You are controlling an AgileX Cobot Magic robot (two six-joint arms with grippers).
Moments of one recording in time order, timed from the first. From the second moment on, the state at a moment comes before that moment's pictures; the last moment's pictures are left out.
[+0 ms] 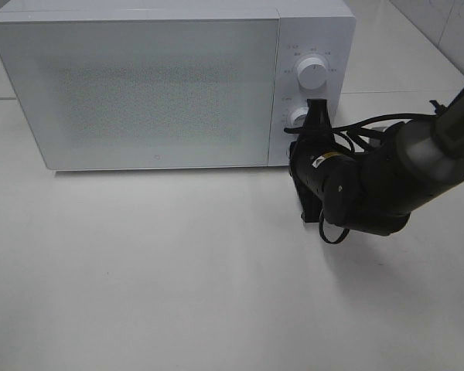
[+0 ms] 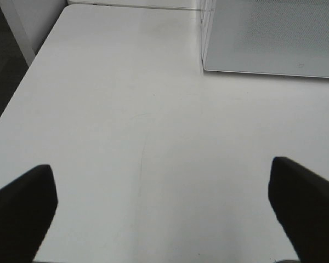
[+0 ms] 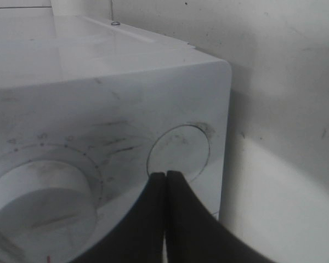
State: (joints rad) left arm 0.07 0.00 -0.52 -0.02 1.08 -0.01; right arm 0.57 2.08 -0.83 0.65 -0.87 1.32
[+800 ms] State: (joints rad) left arm 0.07 0.00 -0.52 -0.02 1.08 -0.01; right arm 0.56 2.14 -0.89 0.68 -0.90 1.32
